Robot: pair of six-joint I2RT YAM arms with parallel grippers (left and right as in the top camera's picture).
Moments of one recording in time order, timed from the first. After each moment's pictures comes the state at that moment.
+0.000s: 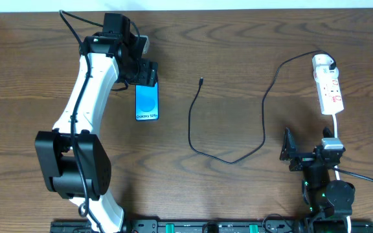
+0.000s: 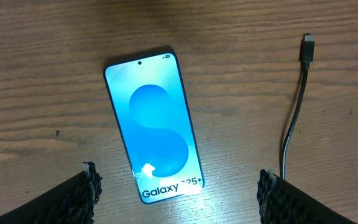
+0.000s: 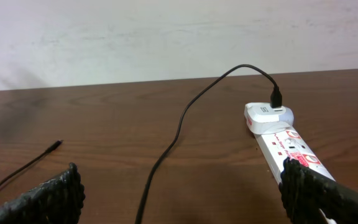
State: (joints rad) left arm -0.09 1.89 1.64 -1.02 0.17 0.07; right arm 0.03 0.01 0.01 -0.07 -0.03 0.09
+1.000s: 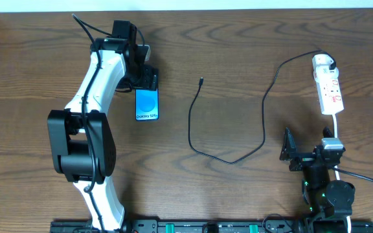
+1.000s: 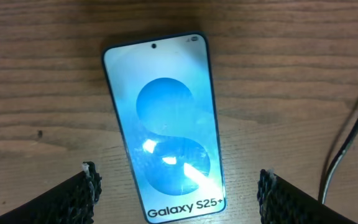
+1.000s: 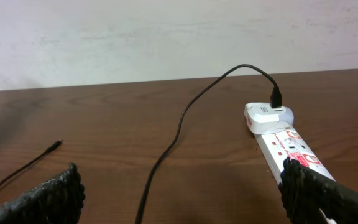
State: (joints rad) left arm -0.09 2.03 1.64 -1.00 0.12 0.03; right arm 0.03 0.01 0.01 -0.07 -0.03 0.09
